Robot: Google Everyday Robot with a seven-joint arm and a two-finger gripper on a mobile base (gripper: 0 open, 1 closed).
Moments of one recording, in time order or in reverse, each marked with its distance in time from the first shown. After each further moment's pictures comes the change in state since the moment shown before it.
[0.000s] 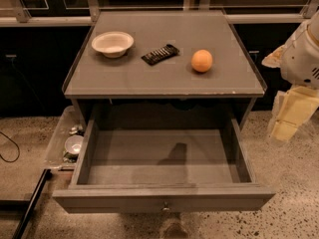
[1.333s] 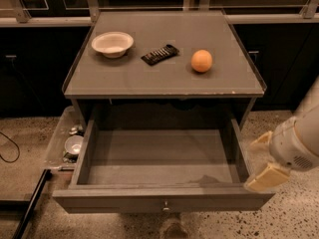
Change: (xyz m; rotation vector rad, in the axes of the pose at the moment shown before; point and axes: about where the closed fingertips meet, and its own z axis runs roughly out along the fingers) arm 0.054 0.070 0.142 -0.149 -0.164 0.140
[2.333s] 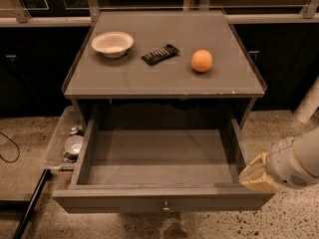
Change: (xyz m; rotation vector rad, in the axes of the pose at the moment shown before) arm 0.017 0.017 0.036 -0.035 -0.093 0.011
